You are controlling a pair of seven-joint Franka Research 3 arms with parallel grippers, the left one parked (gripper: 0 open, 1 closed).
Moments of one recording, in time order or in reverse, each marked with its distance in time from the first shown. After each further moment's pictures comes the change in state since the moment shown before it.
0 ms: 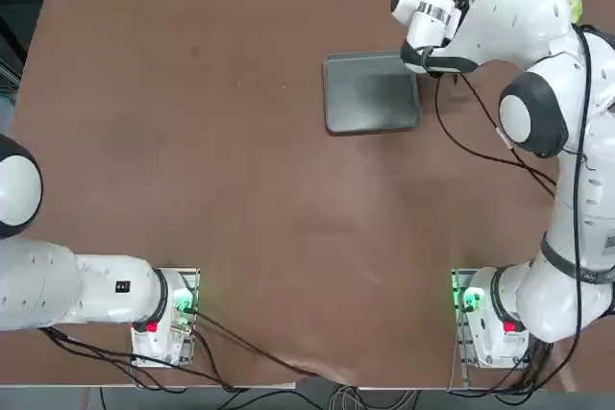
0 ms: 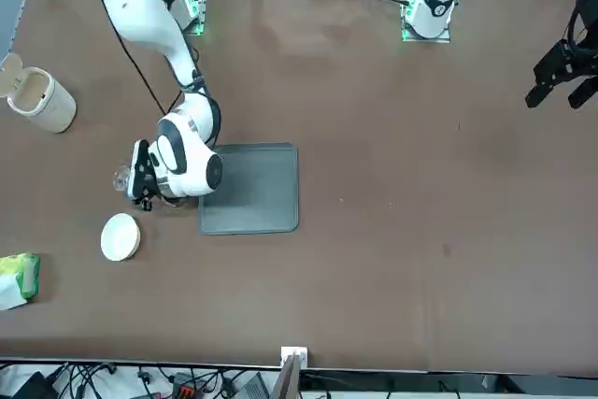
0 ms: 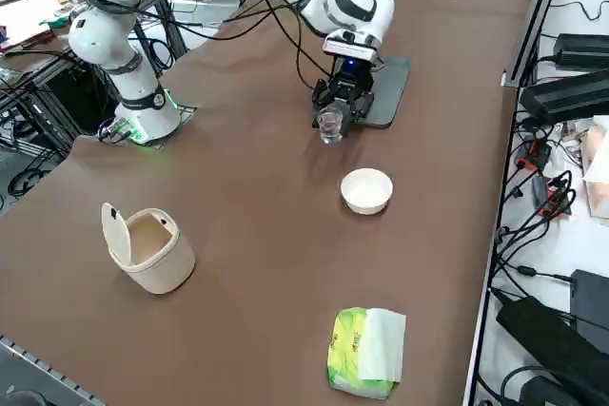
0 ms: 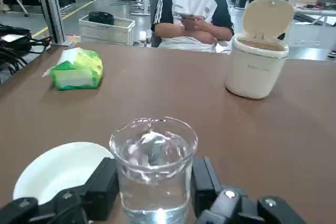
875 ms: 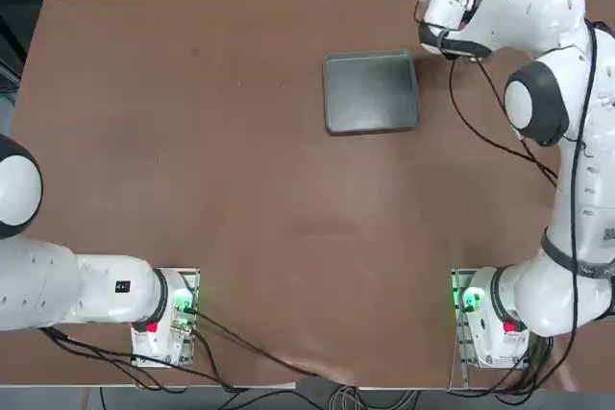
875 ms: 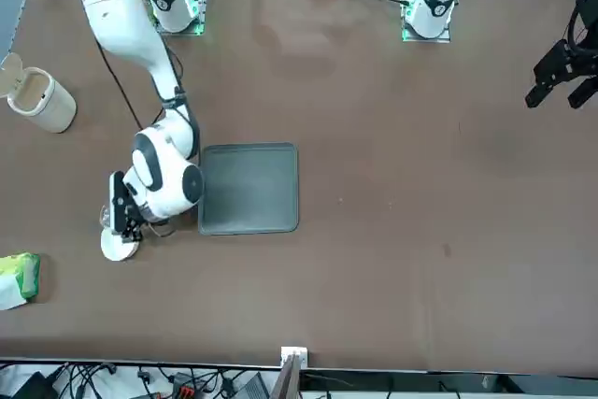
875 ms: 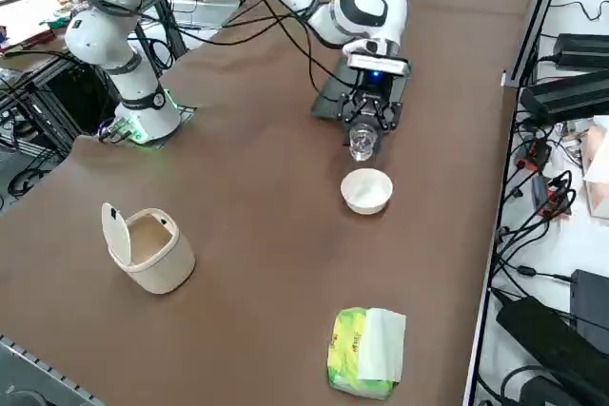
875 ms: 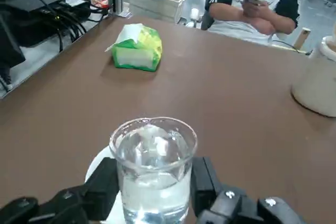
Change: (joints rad) arm -0.114 0.046 -0.009 0.098 -0.036 0.240 -0.285
